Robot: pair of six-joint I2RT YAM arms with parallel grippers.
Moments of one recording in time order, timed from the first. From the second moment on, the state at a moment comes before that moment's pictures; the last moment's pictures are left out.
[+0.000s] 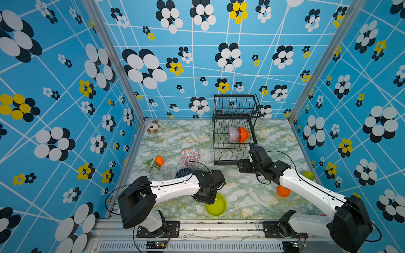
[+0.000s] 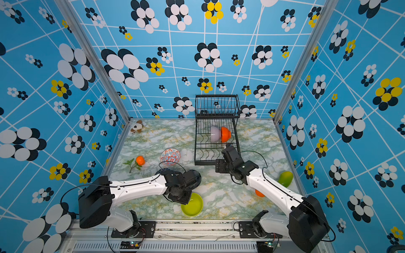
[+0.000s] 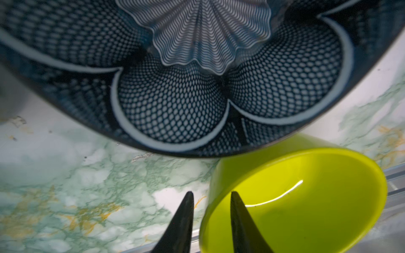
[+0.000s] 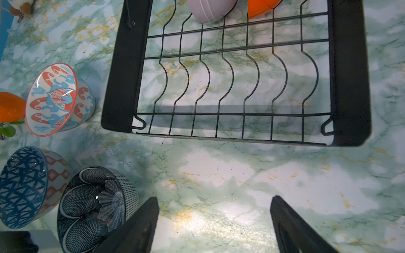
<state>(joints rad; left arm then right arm) -1.05 1.52 0.93 -0.86 0.06 -0.75 0.59 1.24 0.83 -0.49 0.13 0.51</state>
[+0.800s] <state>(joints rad) -1.09 1.55 0.97 -0.87 0.05 -0.76 0.59 1.24 0.83 -0.49 0.12 0.50</state>
